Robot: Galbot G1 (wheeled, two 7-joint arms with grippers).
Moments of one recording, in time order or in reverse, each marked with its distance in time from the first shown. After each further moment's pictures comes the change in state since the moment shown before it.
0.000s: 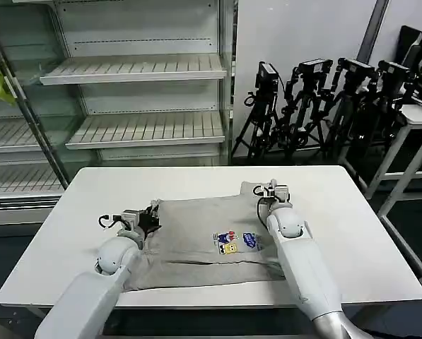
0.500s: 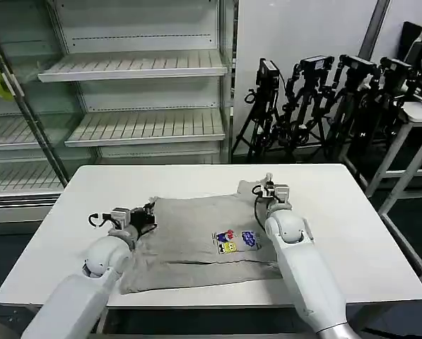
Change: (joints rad) left arm 0.032 0.063 -0.046 -0.135 -0.048 -0.052 0.023; right arm -0.060 -0.042 -0.011 0.227 0.061 0.102 0.012
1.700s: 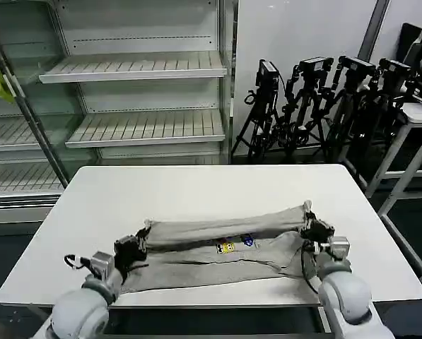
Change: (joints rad) left arm 0.461 0.094 -0.135 -0.359 0.215 -0.063 0.047; right arm -0.626 -0.160 0.228 0.537 -0.031 -0.029 -0.079
